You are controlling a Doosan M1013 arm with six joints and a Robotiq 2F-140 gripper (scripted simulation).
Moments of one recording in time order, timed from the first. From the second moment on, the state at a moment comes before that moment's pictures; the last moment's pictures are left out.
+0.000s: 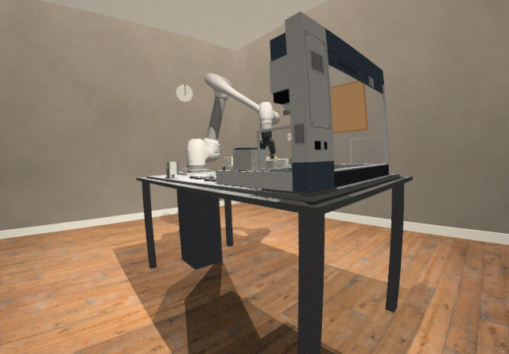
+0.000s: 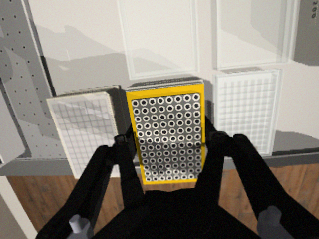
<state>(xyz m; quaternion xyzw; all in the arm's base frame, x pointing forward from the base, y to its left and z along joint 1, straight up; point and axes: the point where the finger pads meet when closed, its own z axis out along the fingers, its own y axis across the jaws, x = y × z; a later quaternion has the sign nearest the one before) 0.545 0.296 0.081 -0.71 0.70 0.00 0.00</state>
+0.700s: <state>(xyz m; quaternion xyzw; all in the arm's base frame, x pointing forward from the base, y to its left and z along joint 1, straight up) 0.545 0.296 0.098 -0.71 0.70 0.00 0.00</state>
